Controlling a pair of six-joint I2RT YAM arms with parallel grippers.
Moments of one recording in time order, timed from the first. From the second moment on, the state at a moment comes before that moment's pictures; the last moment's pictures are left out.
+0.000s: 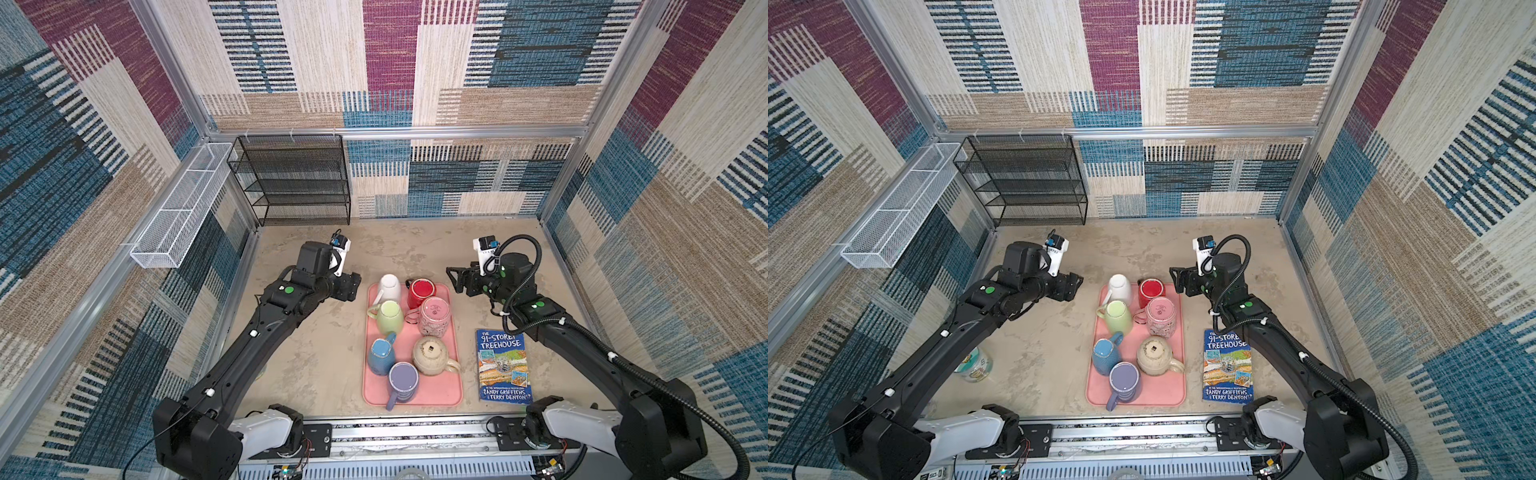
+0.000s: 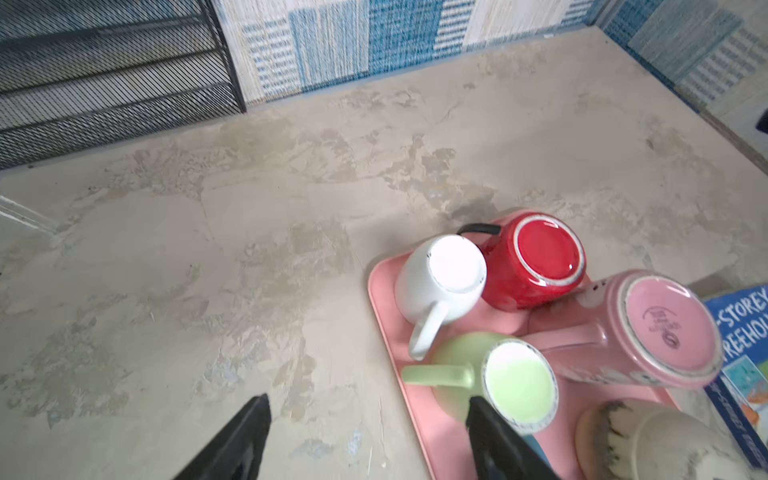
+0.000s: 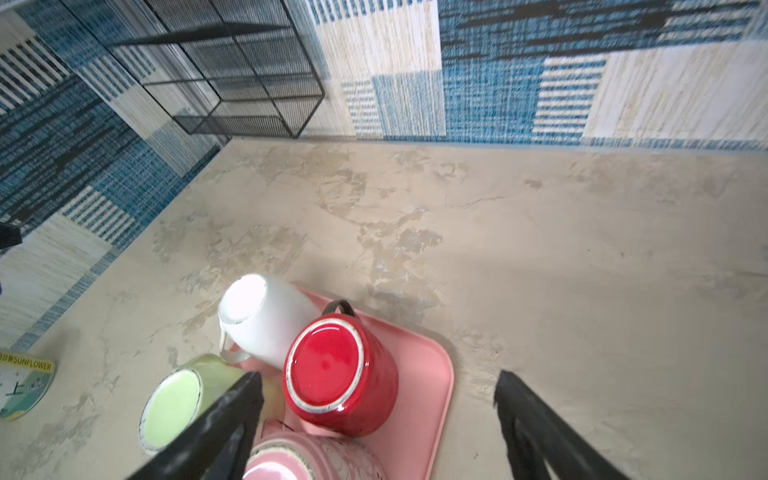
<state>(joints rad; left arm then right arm) -0.40 1.23 1.13 -0.64 0.04 -0.02 0.35 1.20 0.81 -0.04 -0.18 0.21</state>
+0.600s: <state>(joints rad) -0.49 1.21 1.12 -0.74 0.01 -0.06 0.42 1.33 0.99 -0.35 -0.11 0.17</state>
